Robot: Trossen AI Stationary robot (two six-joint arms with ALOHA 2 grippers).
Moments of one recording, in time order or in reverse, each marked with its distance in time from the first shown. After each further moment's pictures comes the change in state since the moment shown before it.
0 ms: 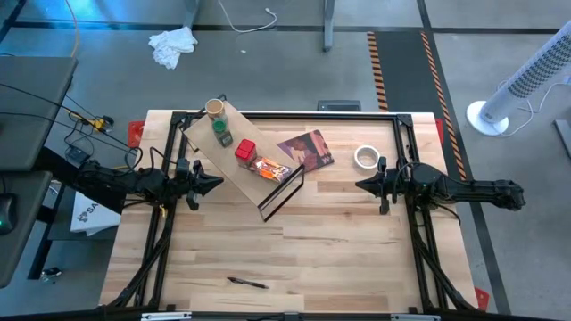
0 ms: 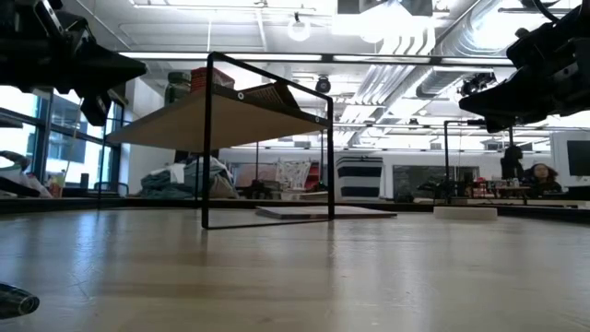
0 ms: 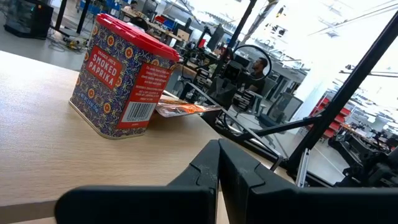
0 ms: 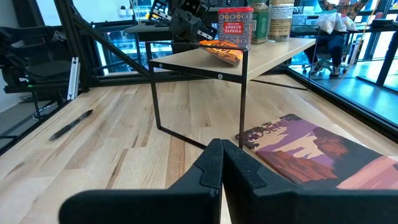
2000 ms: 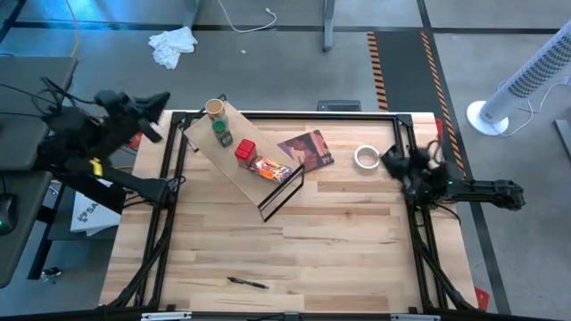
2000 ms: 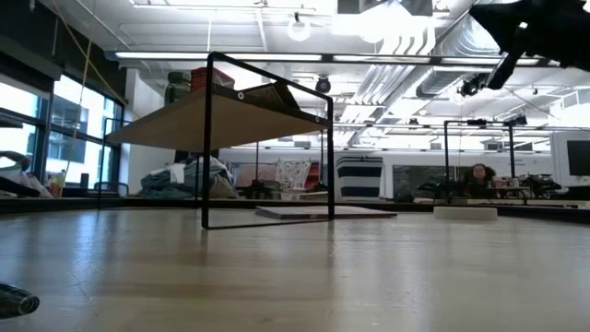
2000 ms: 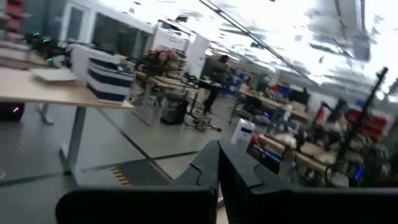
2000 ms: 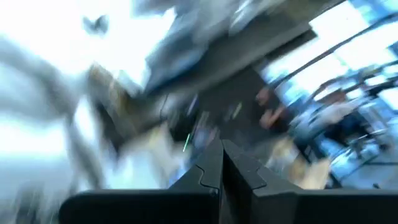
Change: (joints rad) left arm 0.003 0.594 1.187 -0.430 -0.601 0.307; right arm 0.000 0.003 0.000 0.675 0.258 0.504
